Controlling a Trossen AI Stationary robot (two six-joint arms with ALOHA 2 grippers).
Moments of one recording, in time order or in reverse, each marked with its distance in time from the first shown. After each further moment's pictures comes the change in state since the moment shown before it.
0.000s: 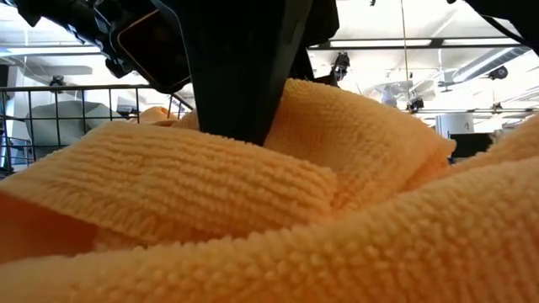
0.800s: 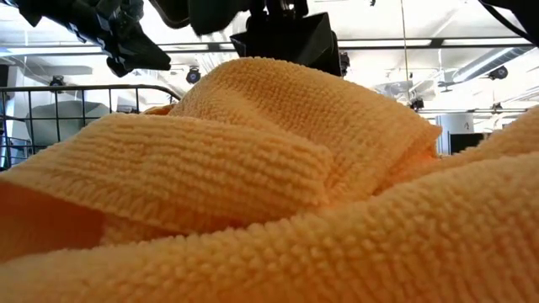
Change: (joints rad) left arm 0.000 0.000 0.000 0.023 0.000 -0.009; right arm -0.007 -0.087 0.003 -0.023 0.036 0.008
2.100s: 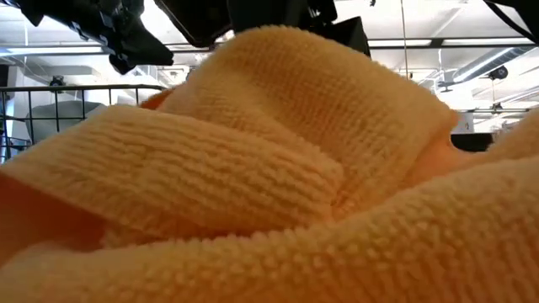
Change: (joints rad) left arm 0.000 0.000 0.000 0.039 0.000 0.005; right arm 0.020 -0.002 -0.028 -0.039 0.017 0.094
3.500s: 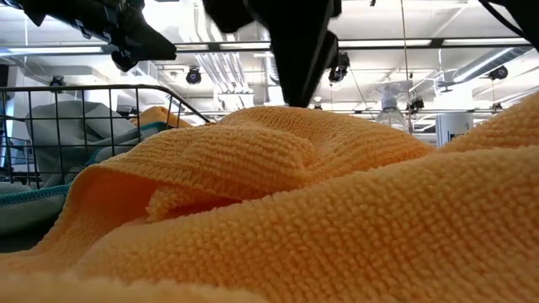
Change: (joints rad) left arm 0.004 -0.002 -0.003 0.061 -0.001 -0.007; right arm -0.086 -0.085 -0.002 -0.242 0.307 -0.274
